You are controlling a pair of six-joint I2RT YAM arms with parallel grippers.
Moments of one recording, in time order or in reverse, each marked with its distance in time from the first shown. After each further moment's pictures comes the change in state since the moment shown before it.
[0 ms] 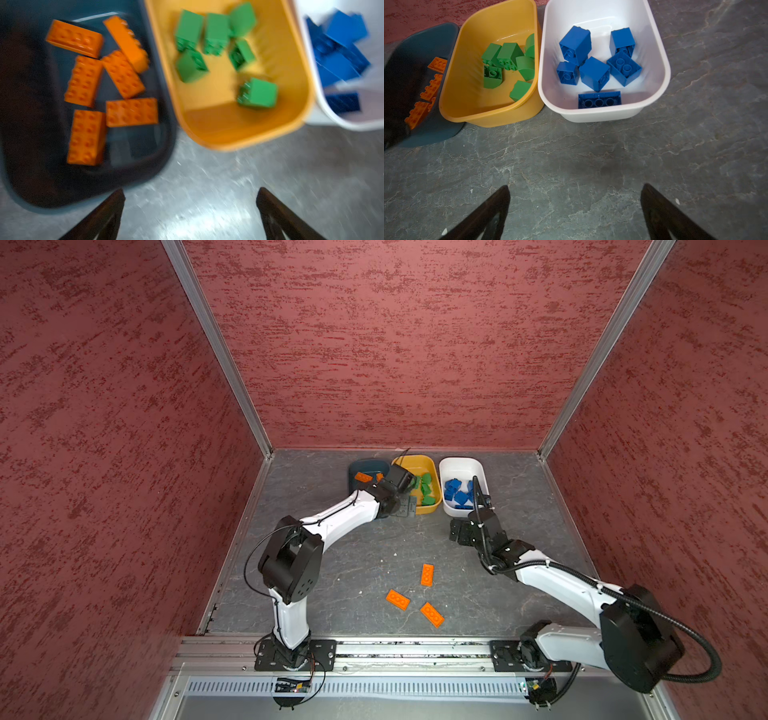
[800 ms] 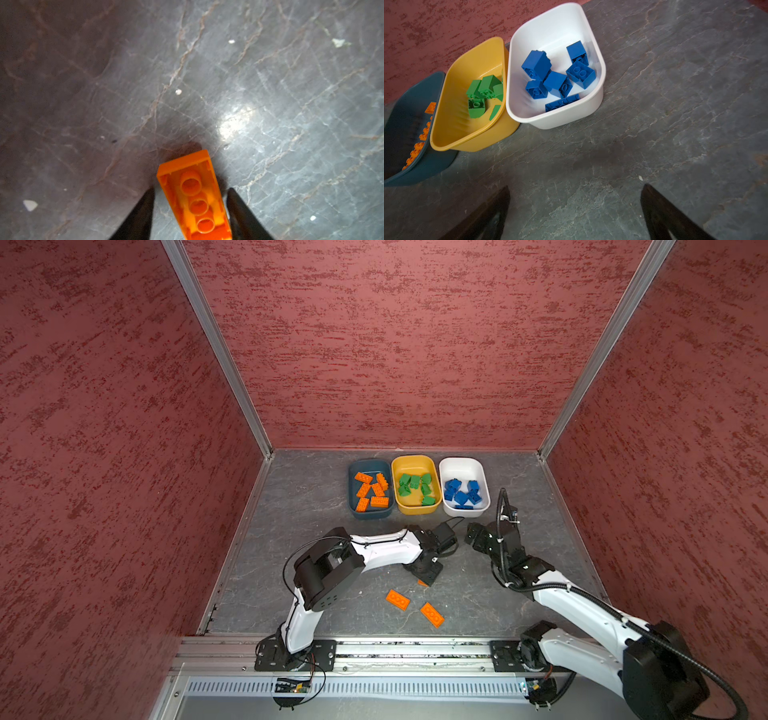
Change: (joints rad) left arm -0.306 0.192 -0.032 -0.153 0.147 0.108; right arm -0.063 -0.194 -0.140 0.024 0.019 0.091
